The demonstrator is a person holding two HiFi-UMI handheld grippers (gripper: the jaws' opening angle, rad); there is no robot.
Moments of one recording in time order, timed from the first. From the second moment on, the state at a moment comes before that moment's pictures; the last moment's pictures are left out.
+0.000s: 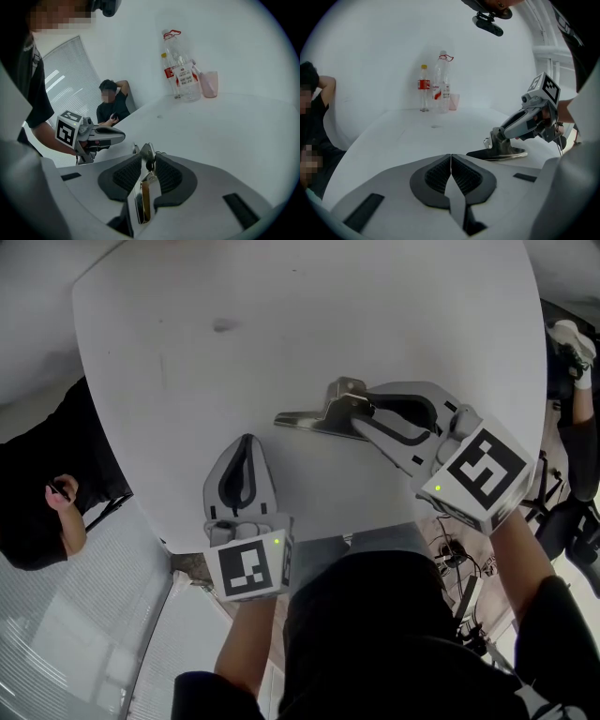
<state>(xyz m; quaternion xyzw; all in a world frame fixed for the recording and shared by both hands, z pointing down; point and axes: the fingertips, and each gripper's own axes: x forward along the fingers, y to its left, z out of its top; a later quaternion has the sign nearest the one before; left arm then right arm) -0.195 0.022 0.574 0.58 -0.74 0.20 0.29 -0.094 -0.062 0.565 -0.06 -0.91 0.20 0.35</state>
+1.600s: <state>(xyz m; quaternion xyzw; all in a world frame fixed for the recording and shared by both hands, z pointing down) -0.190 0.008 0.557 0.57 -0.75 0.21 0.27 -0.109 -0.057 0.542 -0.09 -0.91 0.25 0.33</state>
